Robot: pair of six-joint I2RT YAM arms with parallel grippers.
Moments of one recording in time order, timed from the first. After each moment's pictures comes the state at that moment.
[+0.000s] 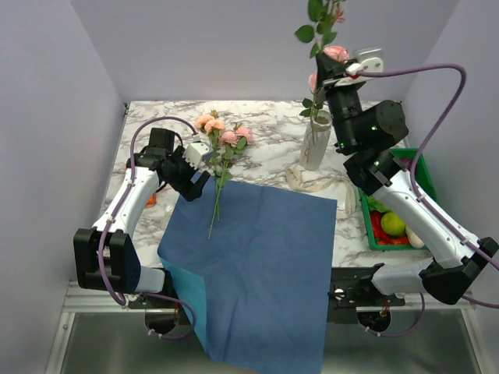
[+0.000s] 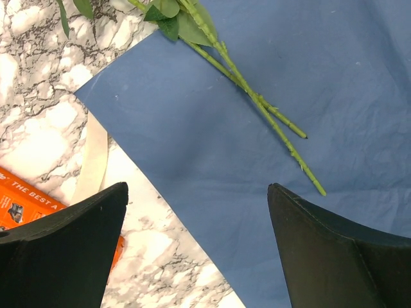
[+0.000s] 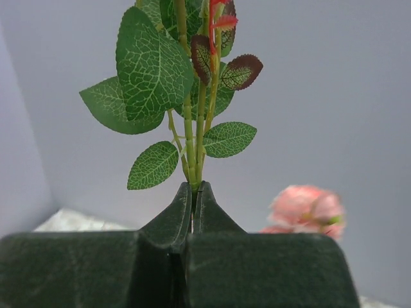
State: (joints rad) left arm -0.11 1.38 1.11 -0.77 0.40 0.61; right arm 0.71 1.32 1.48 0.28 0.35 -0.26
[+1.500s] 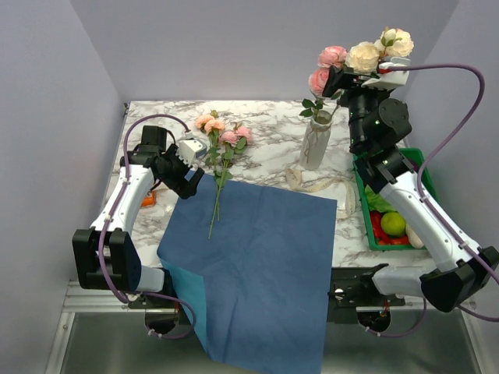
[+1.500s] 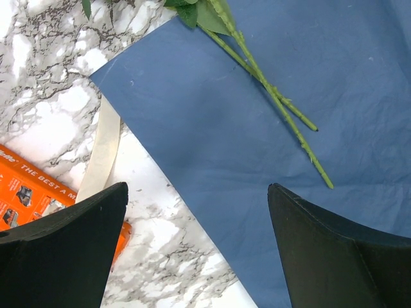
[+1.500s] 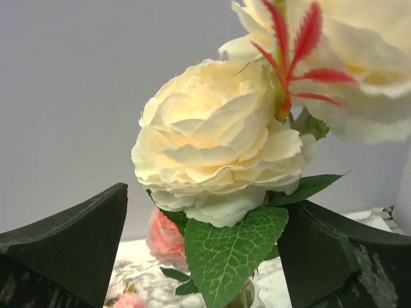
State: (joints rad) left arm -0.05 1.39 1.14 -0.81 0.41 0.64; right arm 0.49 1.28 1.35 0.32 0.52 -0.01
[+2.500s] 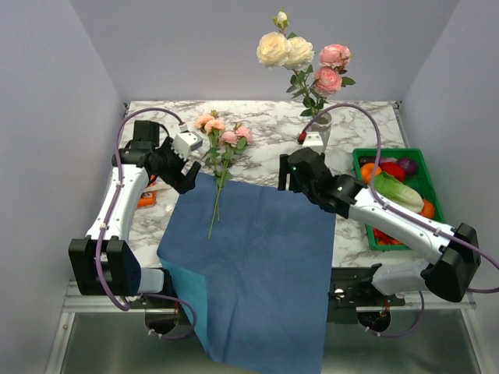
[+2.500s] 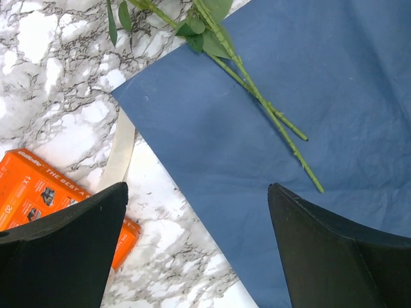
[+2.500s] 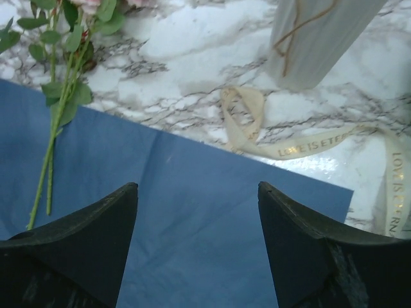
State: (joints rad) left arm -0.03 1.35 1.20 -0.85 0.47 0.62; right arm 0.81 1.31 1.11 -0.46 0.52 0.50
